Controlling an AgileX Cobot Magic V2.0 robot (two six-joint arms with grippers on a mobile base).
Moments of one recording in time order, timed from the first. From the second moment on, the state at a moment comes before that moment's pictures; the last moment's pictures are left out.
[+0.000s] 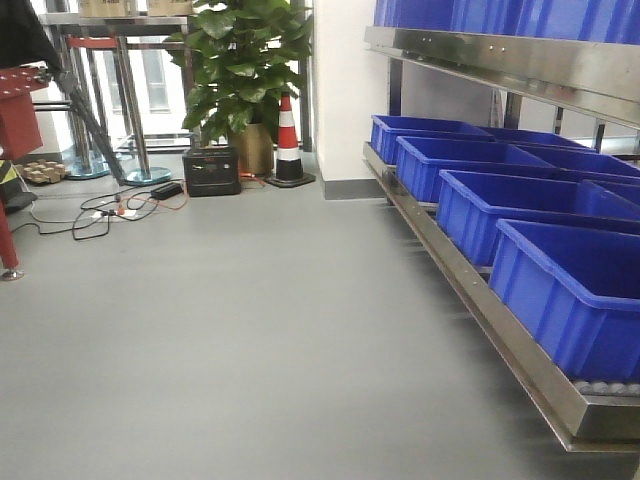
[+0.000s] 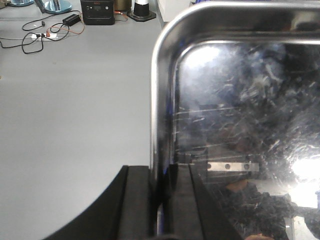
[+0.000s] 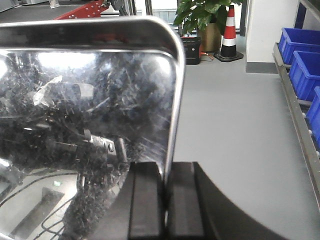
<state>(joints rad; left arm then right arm) -0.64 1.09 -1.10 0.87 0.71 -1.01 1.00 1.27 -1.17 -1.18 0.72 1.38</state>
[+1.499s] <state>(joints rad) -0.64 1.09 -1.10 0.87 0.75 -1.01 1.00 1.27 -1.17 -1.15 0.67 1.38</state>
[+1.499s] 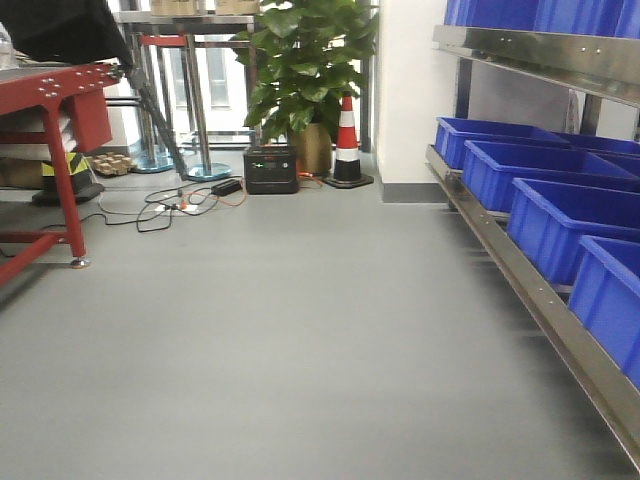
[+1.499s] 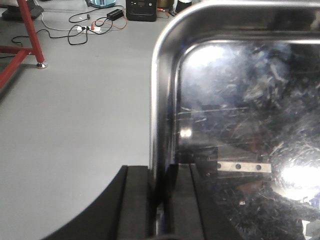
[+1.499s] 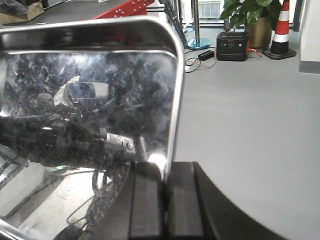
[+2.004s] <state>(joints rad) -0.64 1.09 -1.10 0.87 0.75 -1.01 1.00 1.27 -1.17 -1.14 0.67 1.38</state>
